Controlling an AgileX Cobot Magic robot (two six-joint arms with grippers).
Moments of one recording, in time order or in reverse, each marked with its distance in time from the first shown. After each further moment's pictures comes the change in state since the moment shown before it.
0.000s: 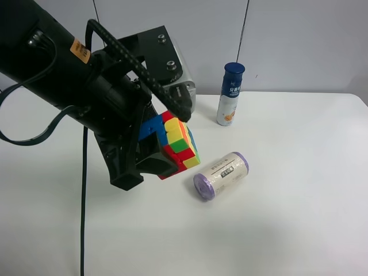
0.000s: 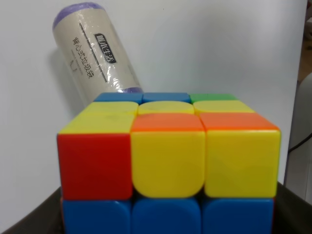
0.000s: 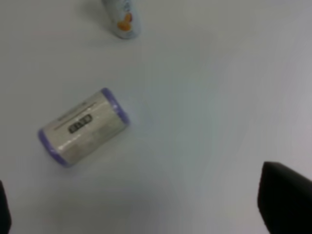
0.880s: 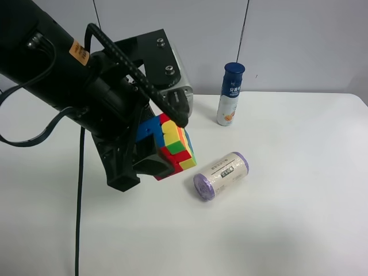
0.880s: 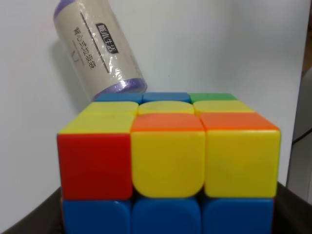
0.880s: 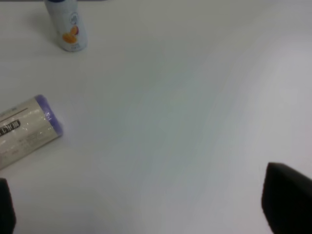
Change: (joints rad) left arm 0.000 0.000 0.000 0.019 0.011 -0.011; right arm 0.000 -0.164 0.058 -0.184 0.014 -0.033
